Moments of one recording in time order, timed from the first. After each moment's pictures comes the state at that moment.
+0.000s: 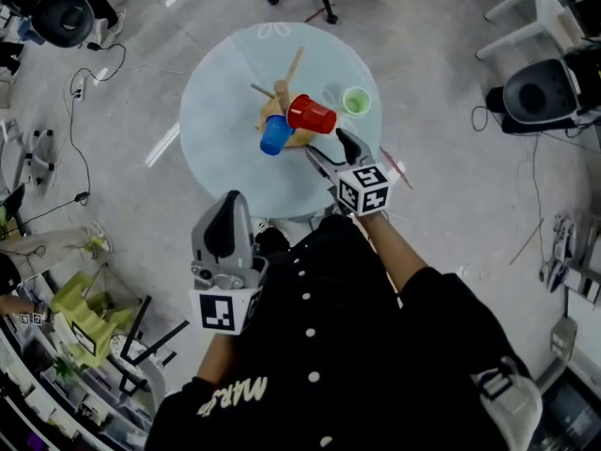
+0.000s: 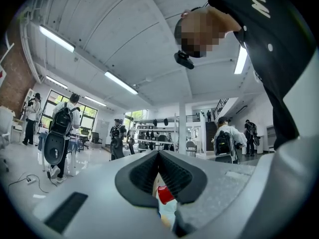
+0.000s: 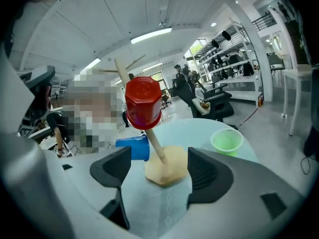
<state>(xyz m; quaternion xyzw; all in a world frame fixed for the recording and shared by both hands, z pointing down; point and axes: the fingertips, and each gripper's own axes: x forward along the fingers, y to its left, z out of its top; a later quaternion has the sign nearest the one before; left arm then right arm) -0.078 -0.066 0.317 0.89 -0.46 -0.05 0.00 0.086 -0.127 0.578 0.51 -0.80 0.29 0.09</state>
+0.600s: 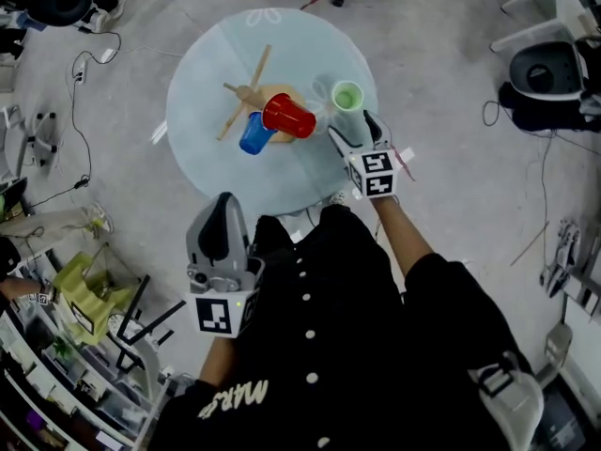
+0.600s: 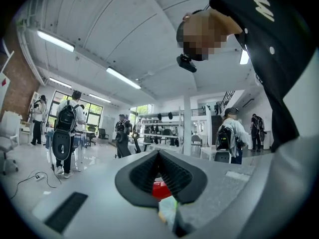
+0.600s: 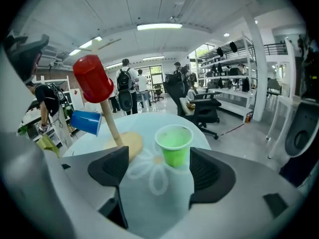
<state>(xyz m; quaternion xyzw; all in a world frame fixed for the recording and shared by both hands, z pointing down) -0.019 -0.081 0.348 0.87 -0.49 -0.01 0.02 0.198 -0.160 0.643 0.55 -0.78 0.22 0.20</state>
